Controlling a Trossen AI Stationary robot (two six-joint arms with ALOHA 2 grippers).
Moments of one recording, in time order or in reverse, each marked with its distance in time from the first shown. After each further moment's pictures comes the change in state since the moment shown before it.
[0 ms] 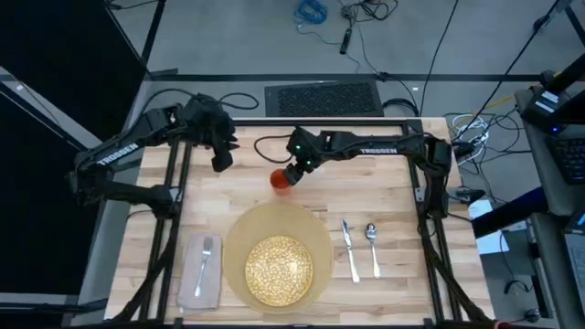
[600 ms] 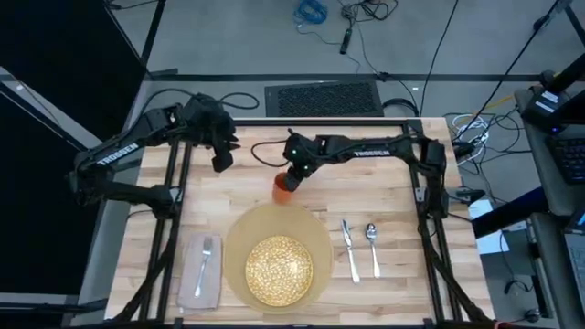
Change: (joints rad) left arm 0.000 0.000 0.000 0.016 0.032 0.001; right arm -0.006 0.037 0.014 -0.003 -0.085 -0.090
